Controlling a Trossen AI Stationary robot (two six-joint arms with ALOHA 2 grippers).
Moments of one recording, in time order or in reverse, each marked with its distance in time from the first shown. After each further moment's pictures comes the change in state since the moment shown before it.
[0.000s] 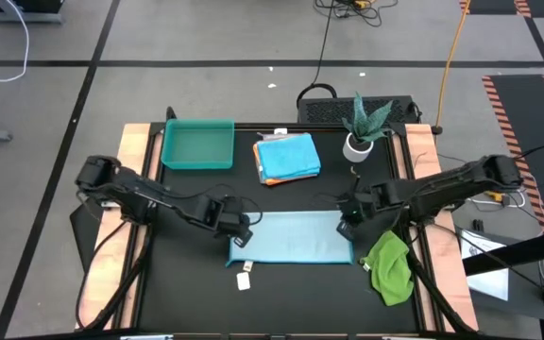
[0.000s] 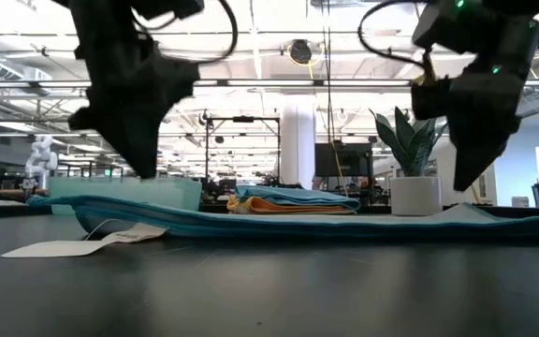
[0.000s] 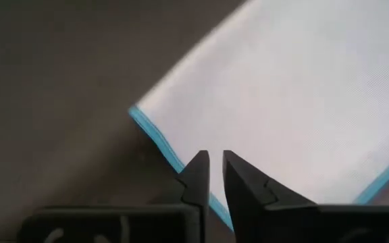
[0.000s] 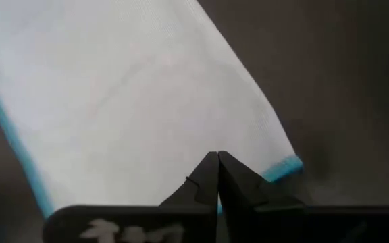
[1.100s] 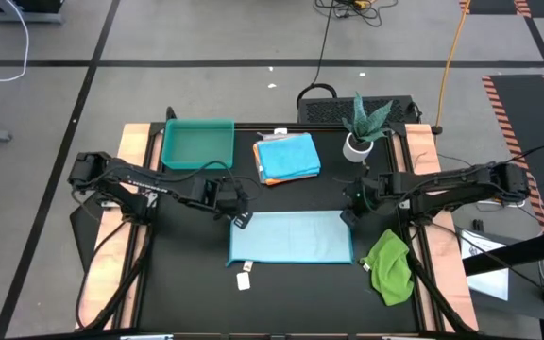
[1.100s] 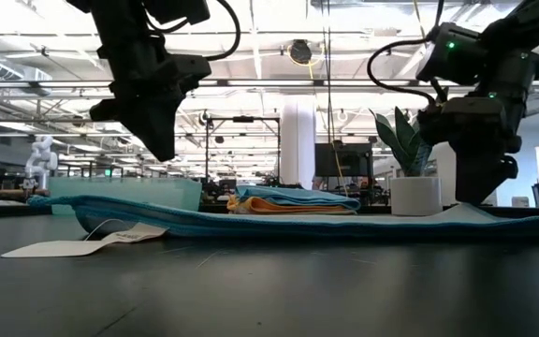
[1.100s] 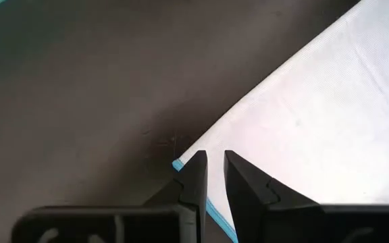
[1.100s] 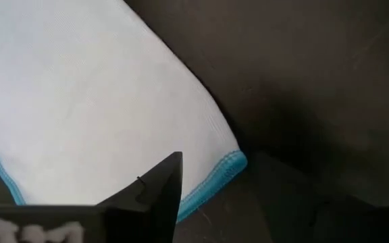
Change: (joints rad) left arm 0.145 -0.078 0.002 -0.023 -0.006 0.109; right arm -0.228 -0.085 -0.146 0.090 -0.161 -0.014
